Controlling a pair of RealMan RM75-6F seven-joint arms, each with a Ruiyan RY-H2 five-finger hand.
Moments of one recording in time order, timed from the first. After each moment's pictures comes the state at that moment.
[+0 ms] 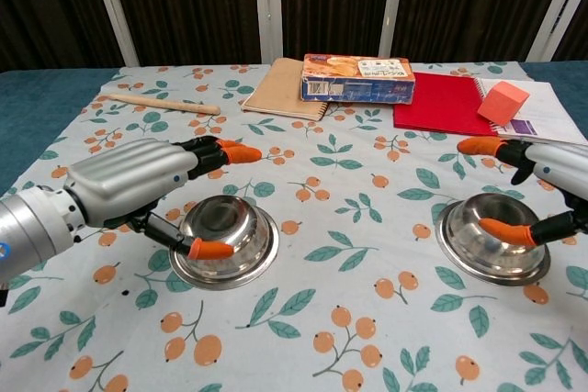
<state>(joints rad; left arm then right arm) -0.63 -1.69 0.01 -1.32 1.56 1.16 0.20 0.42 -1.46 0.01 -1.53 -1.43 1.20 -0.11</state>
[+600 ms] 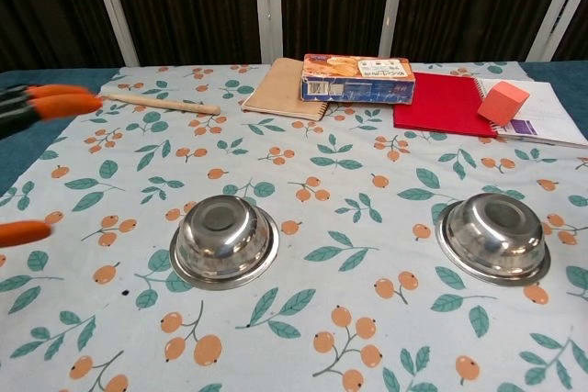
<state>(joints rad) -0.31 -1.39 0.18 -1.53 1.68 1.56 0.31 0.18 -1.27 -0.03 -1.62 -1.59 1.67 -0.46</state>
